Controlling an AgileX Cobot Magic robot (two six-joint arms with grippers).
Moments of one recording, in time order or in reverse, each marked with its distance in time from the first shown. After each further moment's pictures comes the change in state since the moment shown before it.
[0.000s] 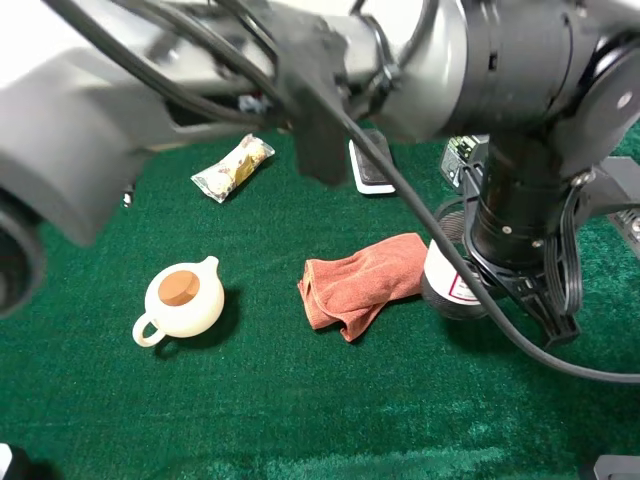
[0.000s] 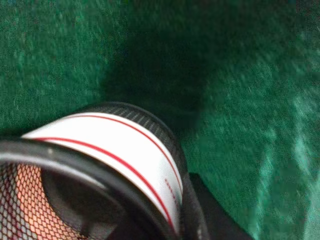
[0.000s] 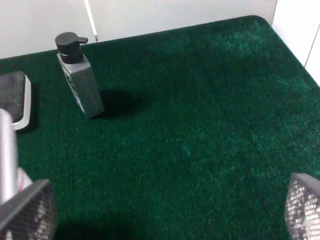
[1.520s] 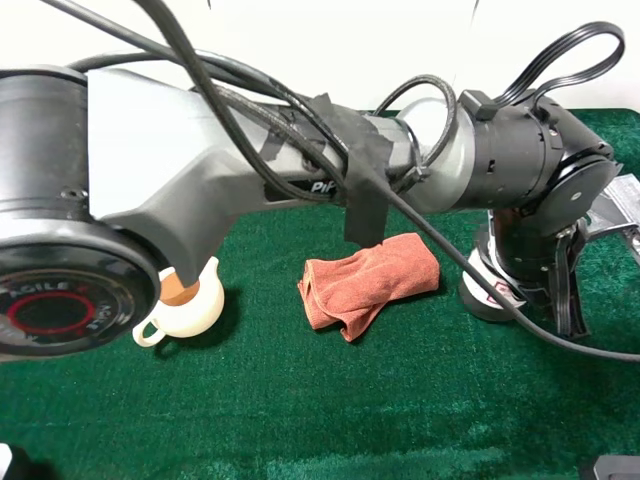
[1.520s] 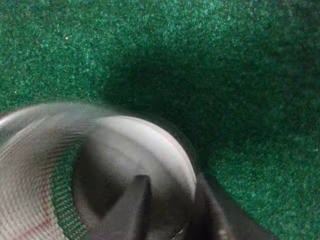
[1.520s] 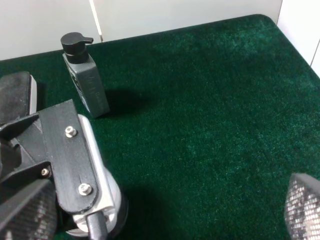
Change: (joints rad) left arm 0.000 0.120 -0.003 0.048 -0.329 -0.040; right arm 0.000 0.000 0.000 0.016 0.000 0.000
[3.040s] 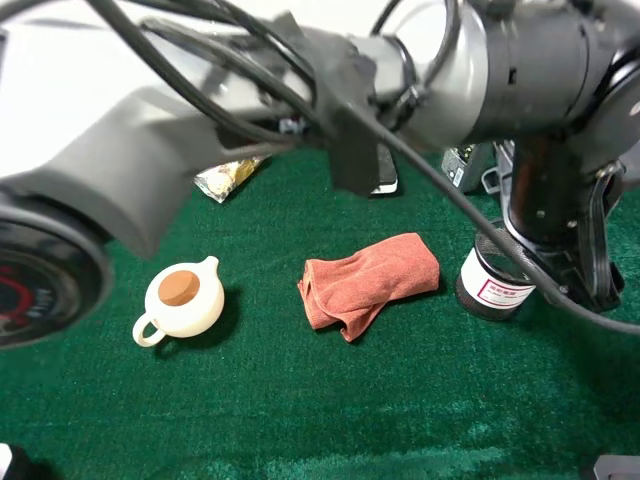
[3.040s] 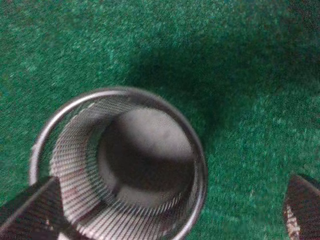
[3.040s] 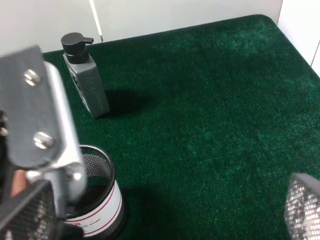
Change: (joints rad) left arm 0.000 -0.073 -0.108 0.025 0.223 -0.004; right arm 0.000 0.000 0.000 0.005 -0.002 0.000
